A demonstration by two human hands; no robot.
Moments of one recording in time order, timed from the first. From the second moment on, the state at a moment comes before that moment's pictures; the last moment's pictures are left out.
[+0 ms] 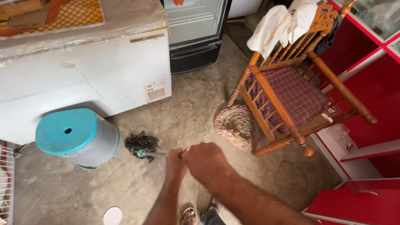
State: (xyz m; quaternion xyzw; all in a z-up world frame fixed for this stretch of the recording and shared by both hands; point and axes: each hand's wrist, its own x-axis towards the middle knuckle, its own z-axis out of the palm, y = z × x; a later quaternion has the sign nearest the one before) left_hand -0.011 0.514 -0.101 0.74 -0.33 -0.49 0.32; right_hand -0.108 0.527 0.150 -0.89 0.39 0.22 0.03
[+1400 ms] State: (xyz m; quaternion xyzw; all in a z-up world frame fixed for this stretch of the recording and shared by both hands) left_hand -0.209 0.444 -0.056 0.57 -0.61 -0.45 0.33; right_hand -0.250 0.512 0.196 -0.62 0.65 -0.39 0.22
